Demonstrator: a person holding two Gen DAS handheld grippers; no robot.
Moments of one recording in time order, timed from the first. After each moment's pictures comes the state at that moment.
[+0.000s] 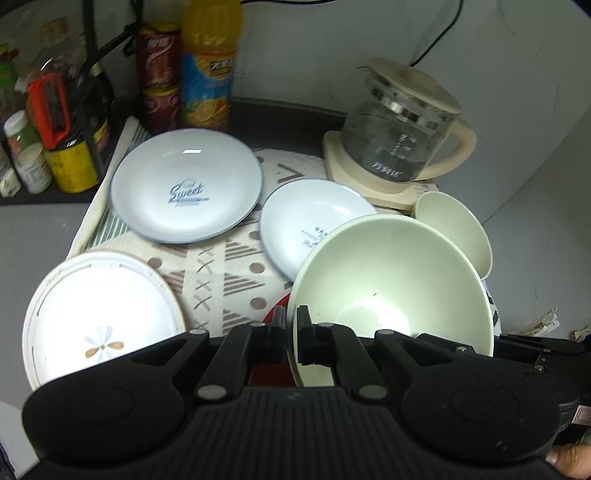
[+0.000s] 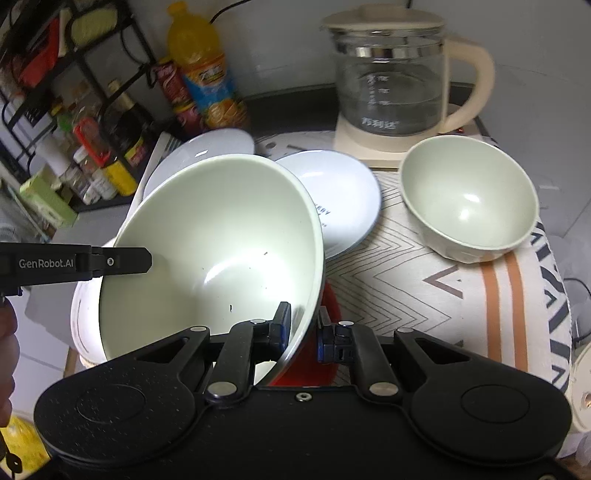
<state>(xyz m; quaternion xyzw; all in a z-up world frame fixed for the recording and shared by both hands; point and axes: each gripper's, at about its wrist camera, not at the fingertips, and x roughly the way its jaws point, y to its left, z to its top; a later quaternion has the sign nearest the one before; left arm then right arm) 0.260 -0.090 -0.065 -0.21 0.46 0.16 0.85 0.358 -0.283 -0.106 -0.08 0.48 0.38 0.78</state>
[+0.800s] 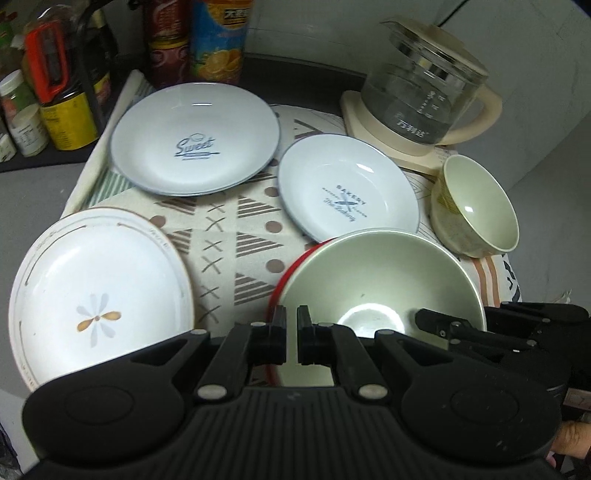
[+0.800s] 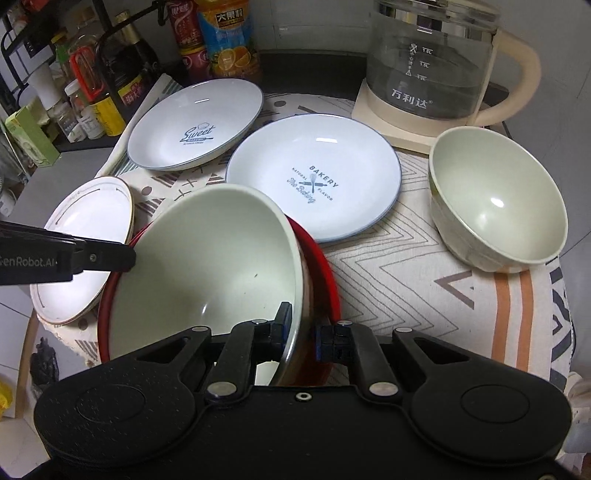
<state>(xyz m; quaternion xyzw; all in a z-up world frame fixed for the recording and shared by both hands) 0.264 -0.086 -0.103 -0.22 0.50 0.16 0.83 0.355 -0.254 -0.138 -0.17 0.48 0.38 0.77</state>
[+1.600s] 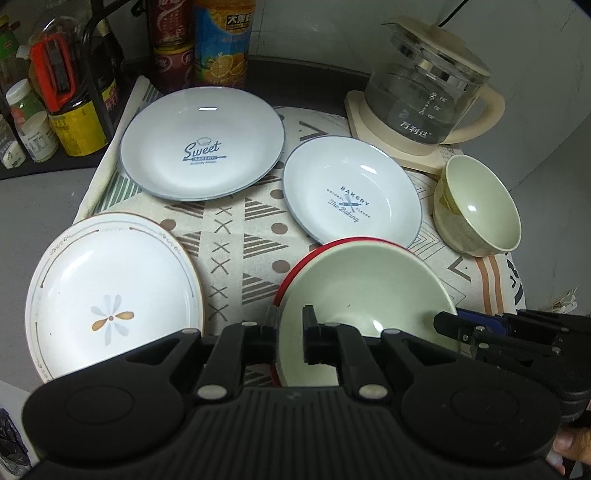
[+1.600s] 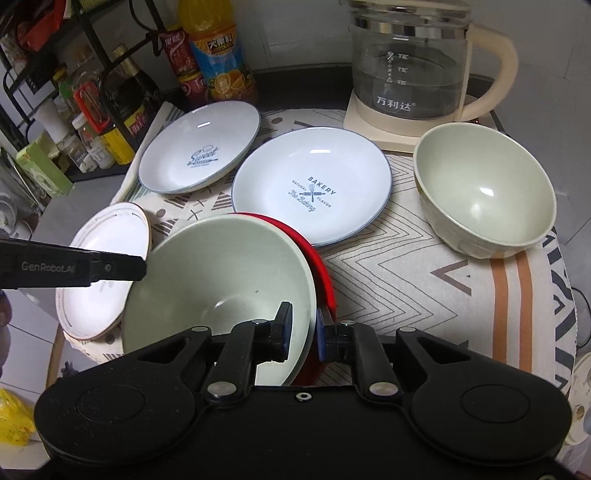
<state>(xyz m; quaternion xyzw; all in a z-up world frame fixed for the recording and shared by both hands) 0.265 -0.089 -0.087 -0.21 0.51 0.17 0.82 0.357 -0.279 -0.121 -0.11 0.49 0.39 0.77</state>
